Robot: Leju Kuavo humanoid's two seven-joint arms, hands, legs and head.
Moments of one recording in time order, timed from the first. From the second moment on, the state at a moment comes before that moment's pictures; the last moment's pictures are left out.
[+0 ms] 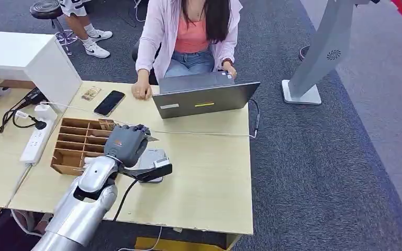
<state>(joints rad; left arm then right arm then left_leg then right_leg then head) -0.56 -0.05 -0.56 -1.00 -1.30 0.18 -0.03 -0.09 0.15 -0.96 -0.19 1.36 -0.11 0.01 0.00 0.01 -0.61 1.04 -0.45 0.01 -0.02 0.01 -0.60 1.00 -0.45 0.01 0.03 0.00</state>
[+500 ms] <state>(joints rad) -0.56 -0.05 -0.56 -1.00 -1.30 0.18 -0.03 -0.09 0.15 -0.96 -0.19 1.36 -0.11 0.01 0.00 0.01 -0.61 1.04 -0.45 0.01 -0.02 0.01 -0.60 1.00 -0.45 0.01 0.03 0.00</state>
